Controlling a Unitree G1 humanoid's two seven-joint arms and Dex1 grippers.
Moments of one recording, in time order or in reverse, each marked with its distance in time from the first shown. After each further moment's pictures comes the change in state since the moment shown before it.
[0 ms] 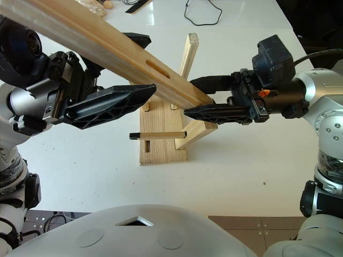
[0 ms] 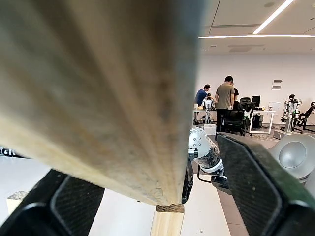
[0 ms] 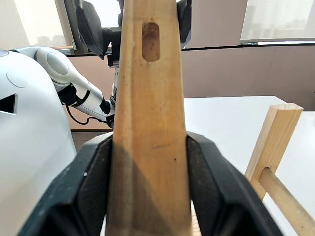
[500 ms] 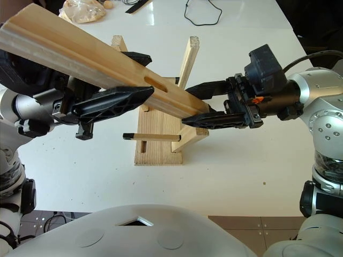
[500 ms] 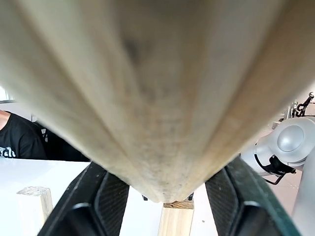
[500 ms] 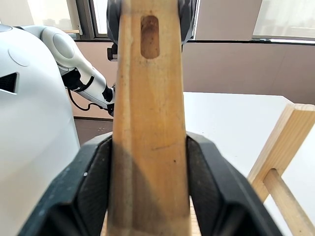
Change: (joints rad) left arm 0.057 0.035 -0.024 -0.001 0.096 -0.055 -0.119; right arm -0.008 0.000 0.042 -0.007 -0.078 -0.055 0.058
